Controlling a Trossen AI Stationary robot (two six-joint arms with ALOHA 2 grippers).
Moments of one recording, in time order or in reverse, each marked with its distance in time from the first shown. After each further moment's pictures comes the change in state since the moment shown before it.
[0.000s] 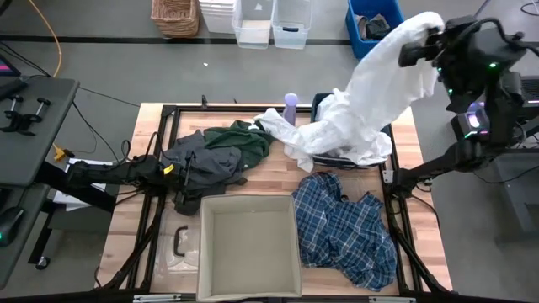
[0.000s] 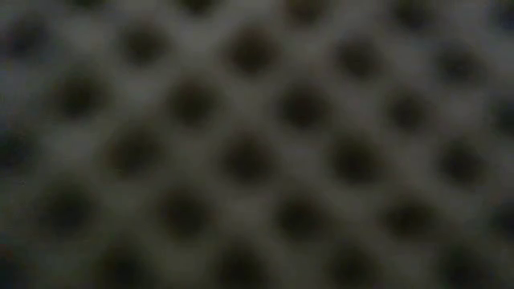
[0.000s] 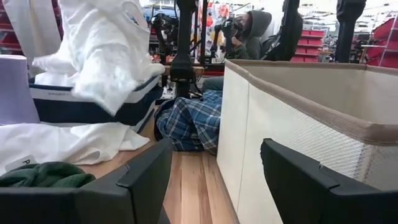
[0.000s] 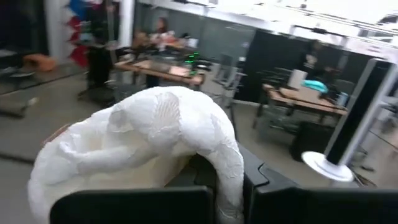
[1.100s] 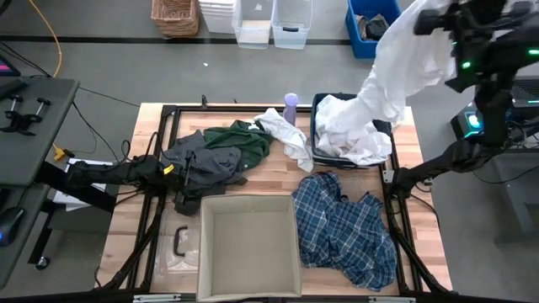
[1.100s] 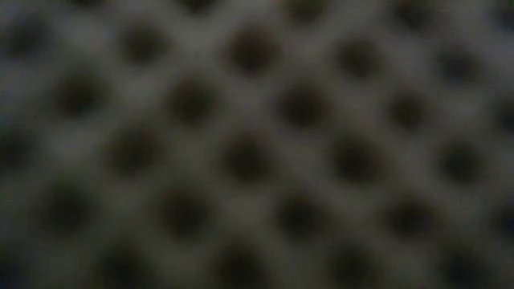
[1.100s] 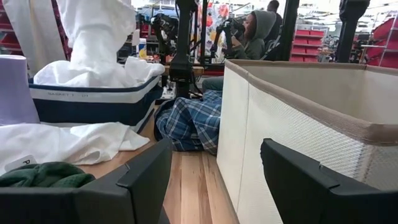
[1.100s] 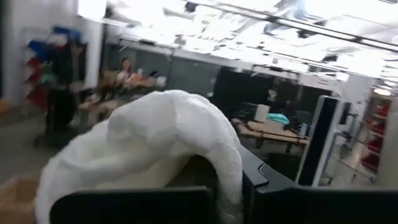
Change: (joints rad) left arm 0.000 0.000 0.000 0.000 0.000 0.000; right arm -0.112 0.055 0.000 0.595 -0.063 -0.534
